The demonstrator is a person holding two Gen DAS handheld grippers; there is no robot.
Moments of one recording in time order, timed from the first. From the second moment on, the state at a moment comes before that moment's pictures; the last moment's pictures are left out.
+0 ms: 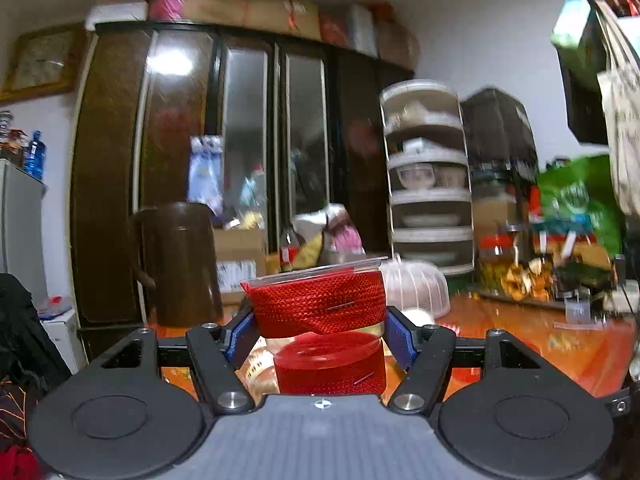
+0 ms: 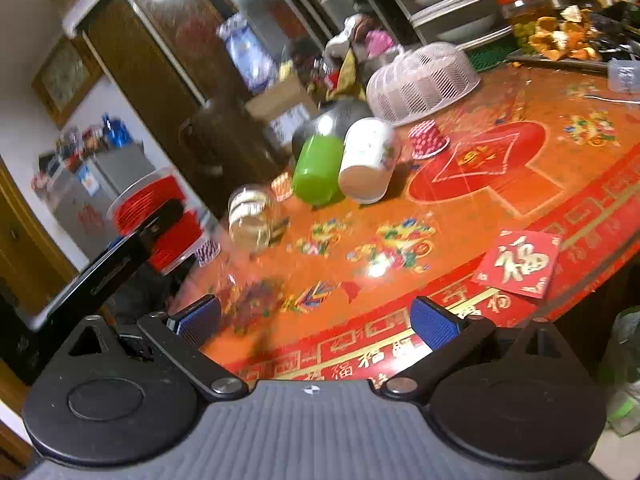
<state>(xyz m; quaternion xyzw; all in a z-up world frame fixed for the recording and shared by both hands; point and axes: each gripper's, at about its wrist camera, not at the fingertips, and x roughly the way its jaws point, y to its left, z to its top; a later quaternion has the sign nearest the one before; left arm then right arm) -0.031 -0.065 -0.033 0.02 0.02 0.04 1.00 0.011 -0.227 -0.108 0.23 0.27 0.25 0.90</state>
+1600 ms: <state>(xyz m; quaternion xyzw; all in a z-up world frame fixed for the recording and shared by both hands) -0.098 -0.022 -0.057 -0.02 0.27 -0.06 0.96 -0.038 -0.175 -0.081 0.09 0.19 0.25 0.95</state>
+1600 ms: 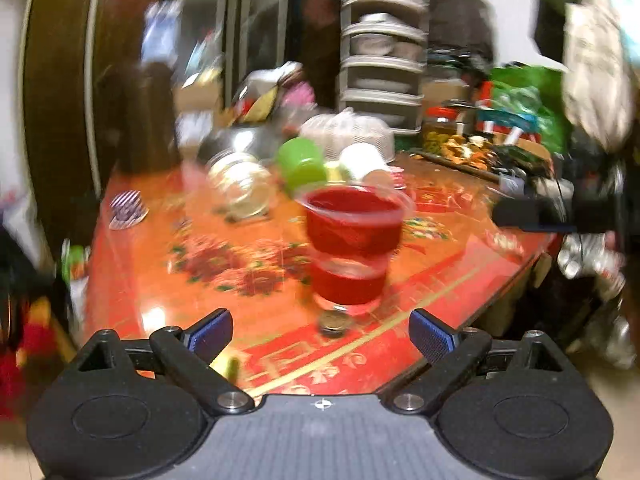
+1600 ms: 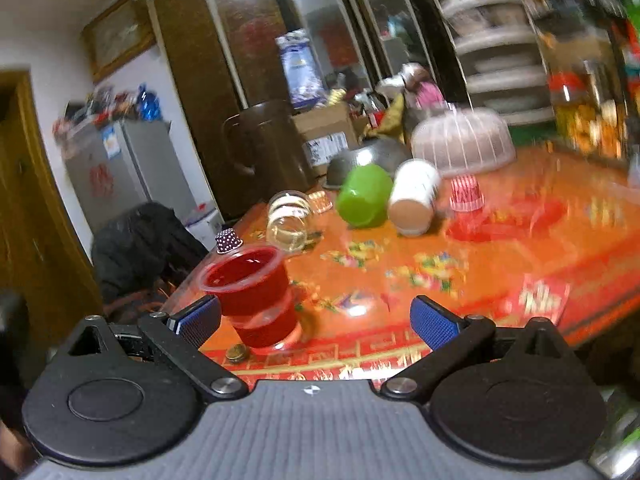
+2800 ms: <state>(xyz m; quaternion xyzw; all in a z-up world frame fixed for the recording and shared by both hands) -0.097 -0.025 0.020 -0.04 0.30 -0.03 0.95 -0.041 -0.157 -0.033 0.02 0.23 0.23 0.95</state>
